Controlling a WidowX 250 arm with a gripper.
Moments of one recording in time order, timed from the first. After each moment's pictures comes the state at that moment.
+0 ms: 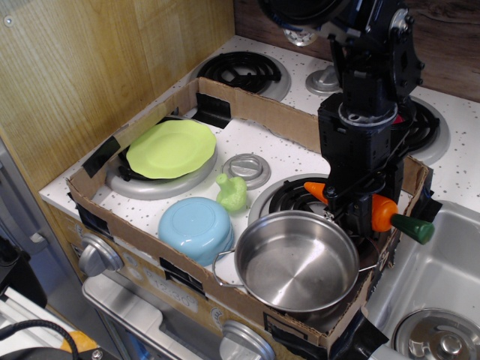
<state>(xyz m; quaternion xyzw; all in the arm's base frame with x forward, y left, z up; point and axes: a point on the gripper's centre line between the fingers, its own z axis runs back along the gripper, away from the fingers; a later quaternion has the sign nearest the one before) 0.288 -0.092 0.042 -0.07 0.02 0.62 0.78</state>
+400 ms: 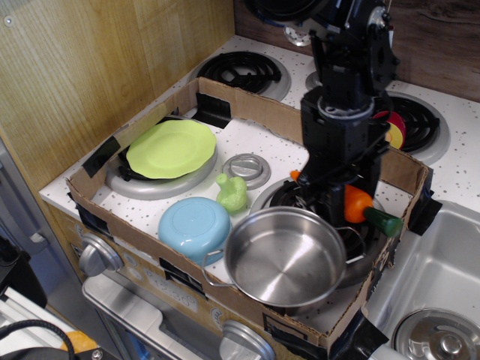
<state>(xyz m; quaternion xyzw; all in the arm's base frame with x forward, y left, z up) 0.293 -0.067 0.040 -0.05 0.01 0.59 0.81</state>
